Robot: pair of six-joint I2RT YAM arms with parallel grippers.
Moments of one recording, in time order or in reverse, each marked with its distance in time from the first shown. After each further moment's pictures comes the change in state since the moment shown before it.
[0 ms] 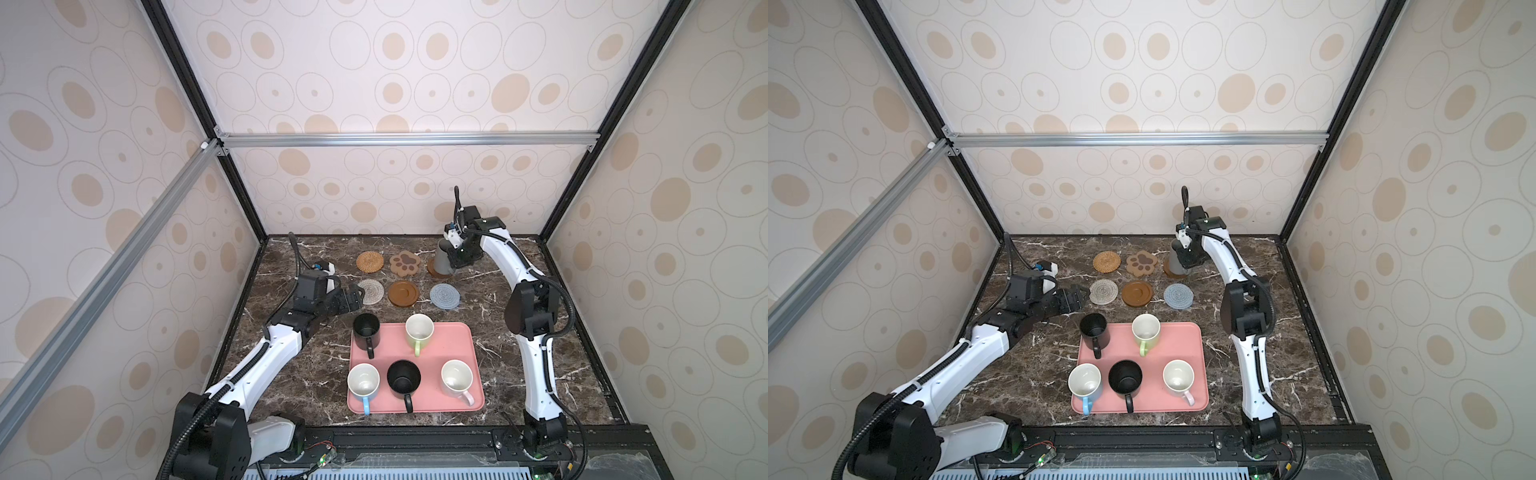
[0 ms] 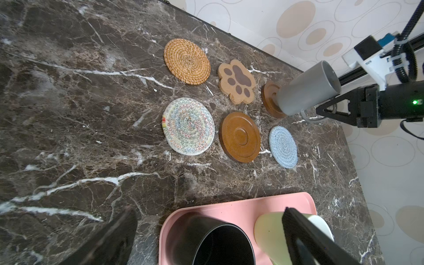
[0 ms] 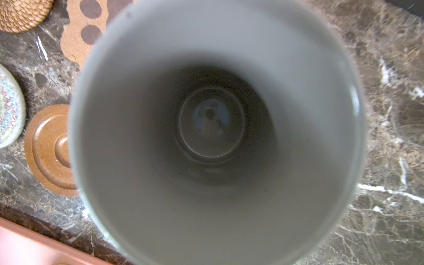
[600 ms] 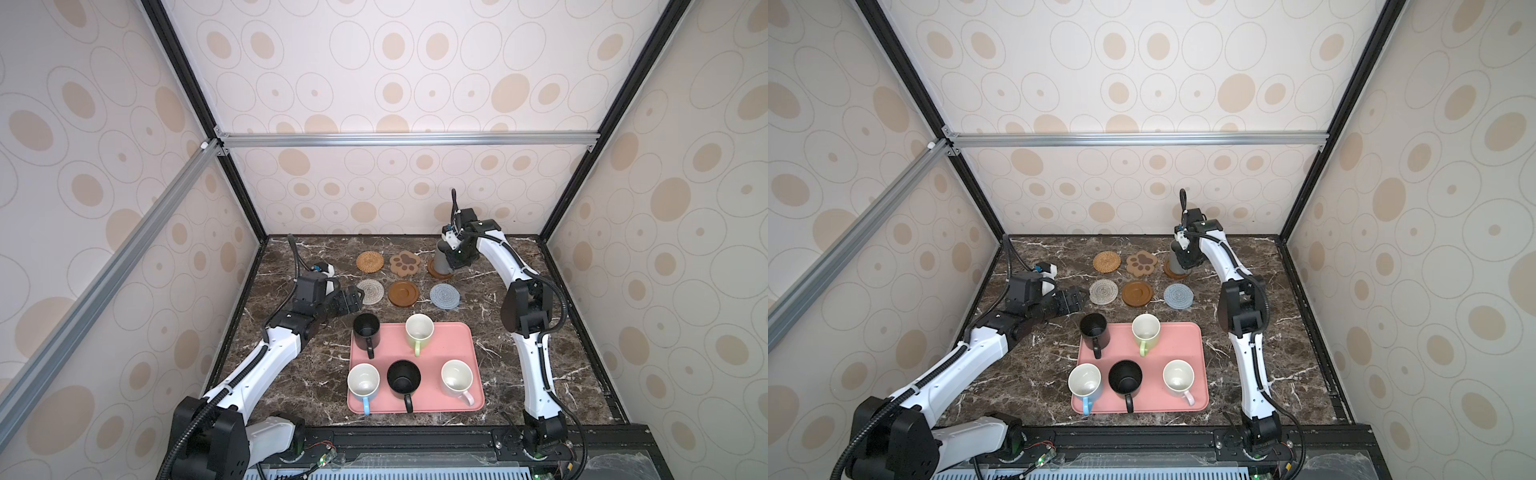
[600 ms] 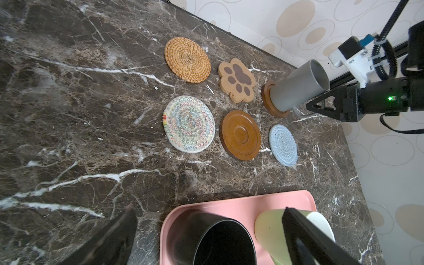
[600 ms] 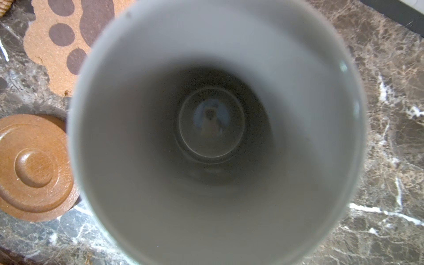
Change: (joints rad) left arm 0.000 -0.017 -0.018 0.000 0.001 0.000; right arm 0.000 0.061 0.025 0.040 0.037 -0.035
